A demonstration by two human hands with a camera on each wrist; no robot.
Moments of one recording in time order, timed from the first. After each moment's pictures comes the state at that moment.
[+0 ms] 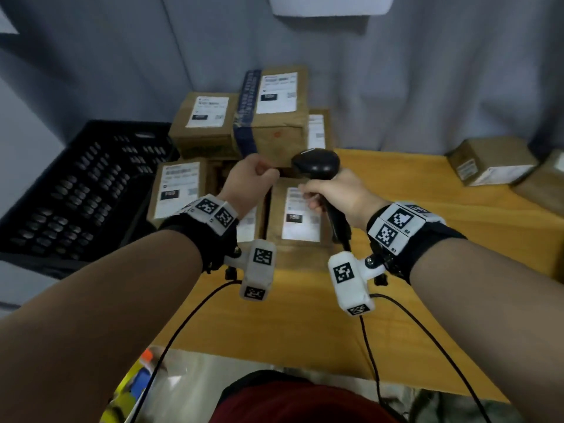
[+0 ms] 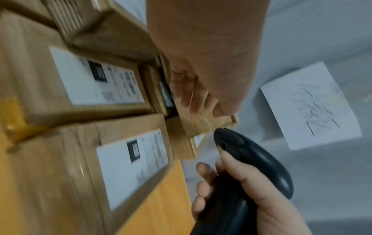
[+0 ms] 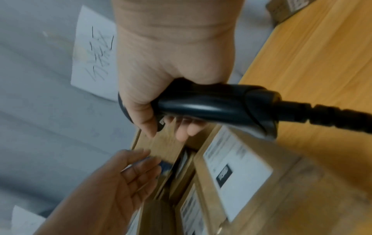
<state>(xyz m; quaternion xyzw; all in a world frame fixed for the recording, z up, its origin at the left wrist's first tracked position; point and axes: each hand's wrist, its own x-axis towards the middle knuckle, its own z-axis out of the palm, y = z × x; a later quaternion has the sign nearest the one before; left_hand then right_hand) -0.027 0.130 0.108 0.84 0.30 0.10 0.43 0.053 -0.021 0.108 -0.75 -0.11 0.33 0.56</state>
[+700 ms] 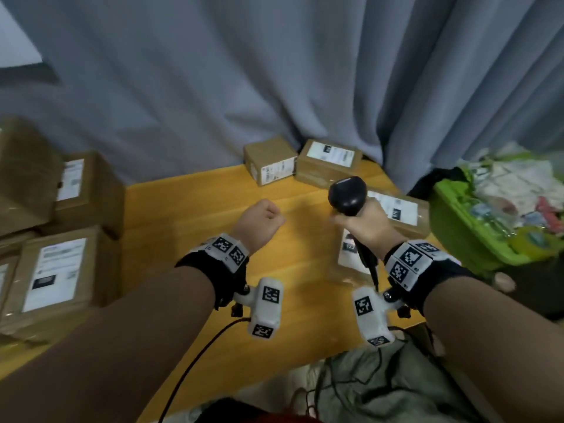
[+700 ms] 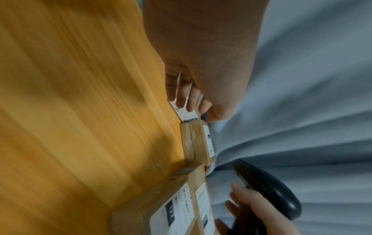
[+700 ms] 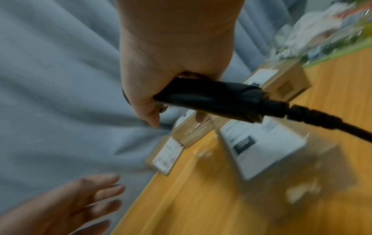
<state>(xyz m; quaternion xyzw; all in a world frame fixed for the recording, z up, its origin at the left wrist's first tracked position) 0.140 -0.286 0.081 0.88 0.09 -0.11 0.45 0.161 -0.498 0.095 -0.88 0.08 0.11 0.46</state>
